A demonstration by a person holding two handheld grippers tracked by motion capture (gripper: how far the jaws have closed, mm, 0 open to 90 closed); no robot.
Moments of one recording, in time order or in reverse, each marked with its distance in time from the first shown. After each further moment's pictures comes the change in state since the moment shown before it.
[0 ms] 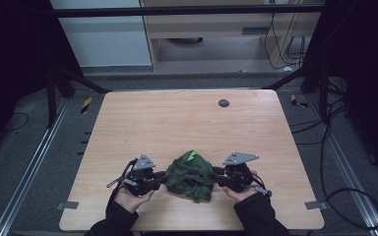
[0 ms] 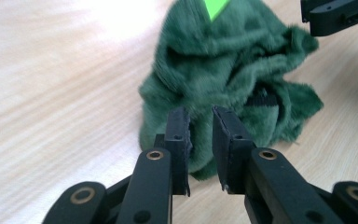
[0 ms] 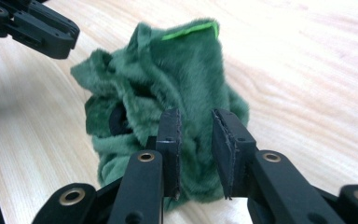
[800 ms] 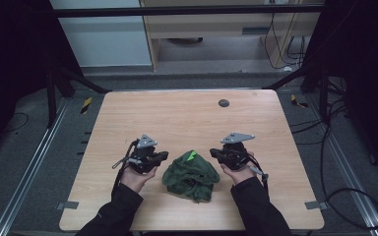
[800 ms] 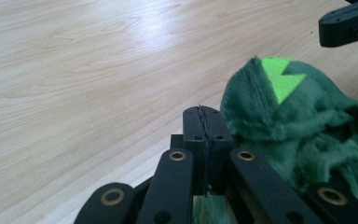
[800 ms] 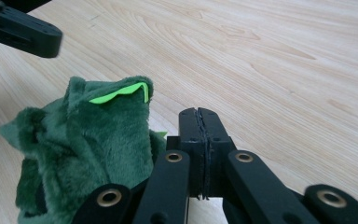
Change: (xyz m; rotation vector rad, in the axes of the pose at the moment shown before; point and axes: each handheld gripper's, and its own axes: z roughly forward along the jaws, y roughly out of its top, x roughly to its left) left arm 0.031 0.039 0.030 -0.060 0.078 -0.034; right arm -0.034 0.037 0.024 -0.017 -0.084 0.040
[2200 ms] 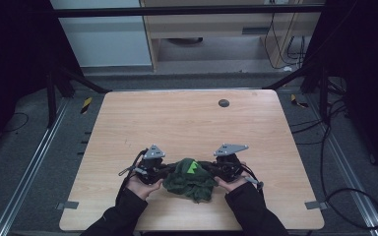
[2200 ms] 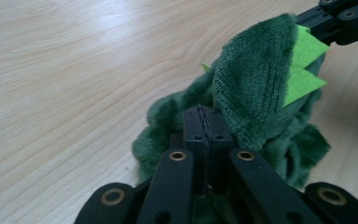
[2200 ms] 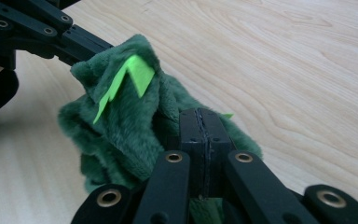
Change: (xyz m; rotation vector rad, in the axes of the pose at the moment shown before) left arm -0.028 -0.019 -0.001 0.030 -0.152 0.066; right arm 0.028 -0.019 0.001 0.007 0.145 -0.046
